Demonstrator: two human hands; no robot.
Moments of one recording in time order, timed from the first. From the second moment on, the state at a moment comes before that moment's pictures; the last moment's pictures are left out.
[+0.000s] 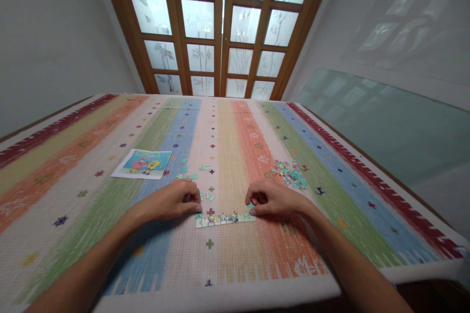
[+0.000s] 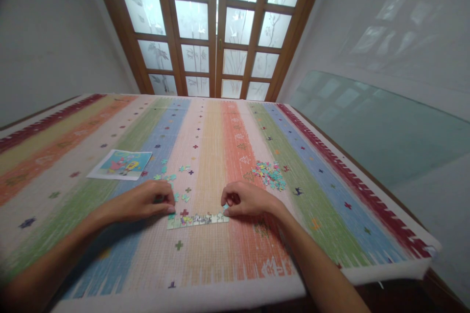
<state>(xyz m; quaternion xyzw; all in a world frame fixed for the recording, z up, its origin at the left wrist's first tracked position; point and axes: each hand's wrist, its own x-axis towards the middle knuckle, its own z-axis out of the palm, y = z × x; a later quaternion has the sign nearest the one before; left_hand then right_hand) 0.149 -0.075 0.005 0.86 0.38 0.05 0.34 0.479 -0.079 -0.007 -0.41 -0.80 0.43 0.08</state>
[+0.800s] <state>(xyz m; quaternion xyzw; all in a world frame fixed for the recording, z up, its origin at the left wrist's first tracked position) 0.148 -0.076 0.006 0.85 0.38 0.03 0.36 0.481 -0.078 -0.006 -0.40 -0.80 0.43 0.09</state>
